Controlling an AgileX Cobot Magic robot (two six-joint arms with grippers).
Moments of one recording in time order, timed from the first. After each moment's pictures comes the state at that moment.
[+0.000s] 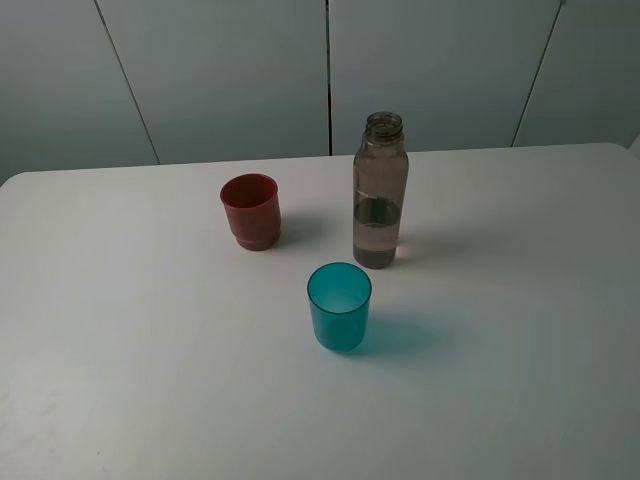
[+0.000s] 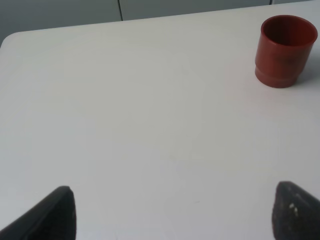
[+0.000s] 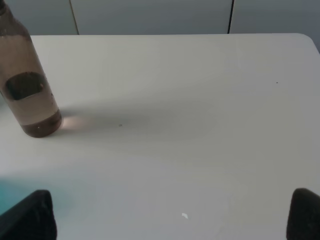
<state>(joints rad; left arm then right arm) 0.06 0.00 -0.51 -0.09 1.09 0.11 0.03 0.00 -0.51 0.02 1.10 0.00</state>
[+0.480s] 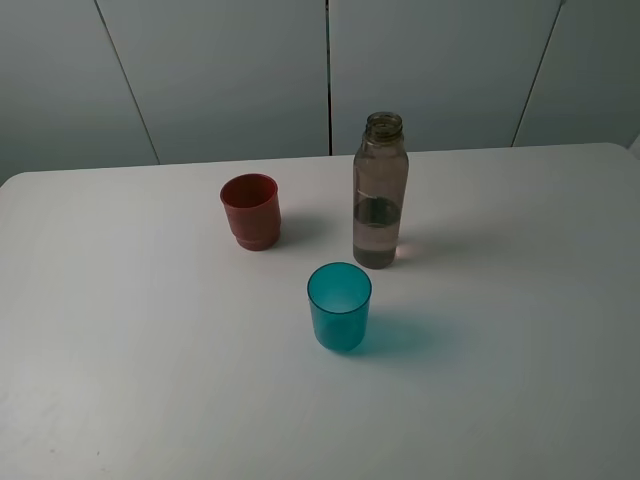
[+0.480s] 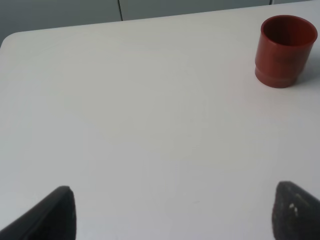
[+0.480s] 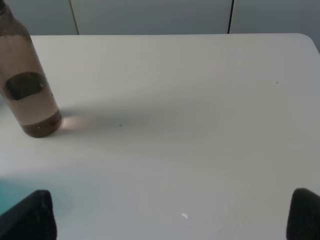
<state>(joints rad) 0.06 0.00 -0.51 -0.09 1.09 0.11 0.03 0.00 -0.51 0.02 1.10 0.00</state>
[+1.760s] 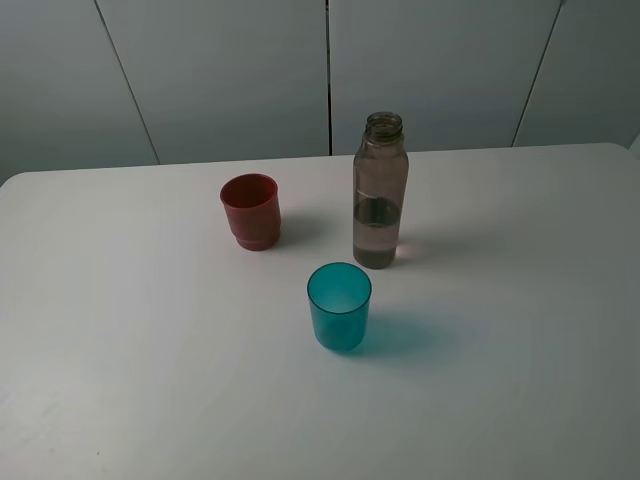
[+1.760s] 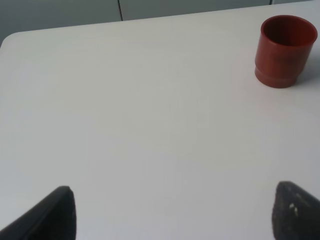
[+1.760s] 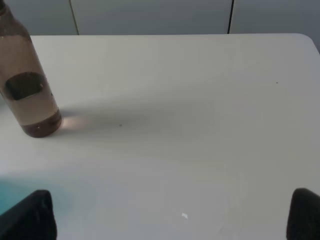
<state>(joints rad) 0.06 0.00 -0.51 -0.09 1.09 0.11 0.03 0.00 -0.51 0.02 1.10 0.00</state>
